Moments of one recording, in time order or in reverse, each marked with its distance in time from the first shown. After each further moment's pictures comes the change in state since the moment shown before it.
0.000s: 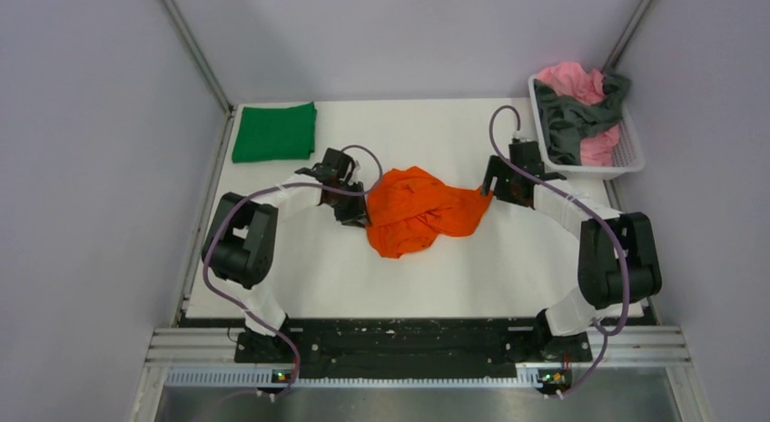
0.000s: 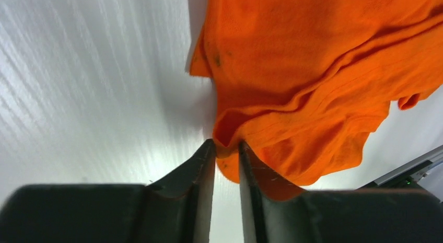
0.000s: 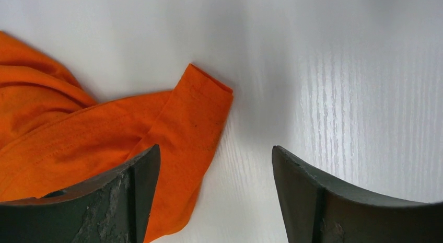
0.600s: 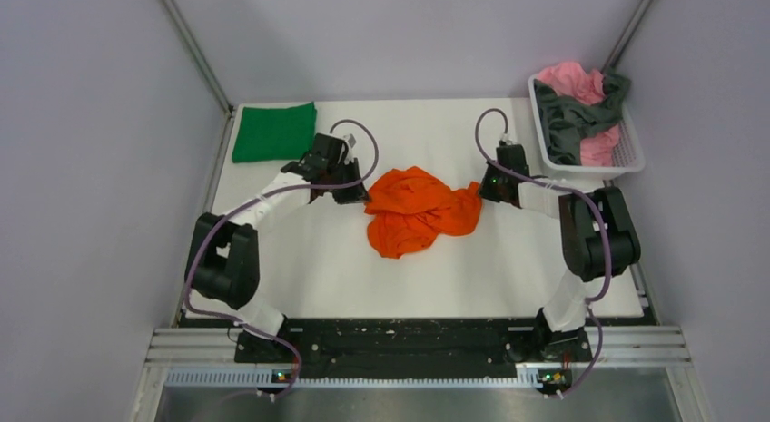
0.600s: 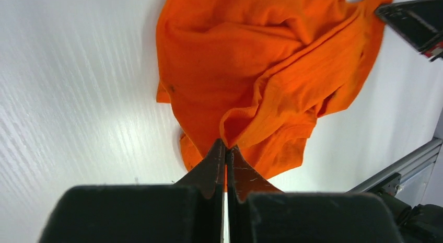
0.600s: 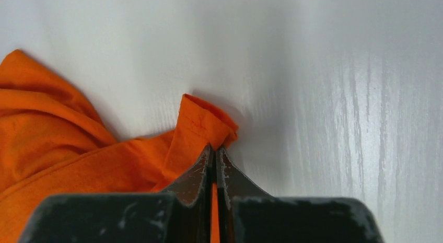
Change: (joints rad) left arm 0.000 -0.113 0.061 0.049 -0.011 -0.002; right arm 0.025 0.206 0.002 0.238 -0.092 0.074
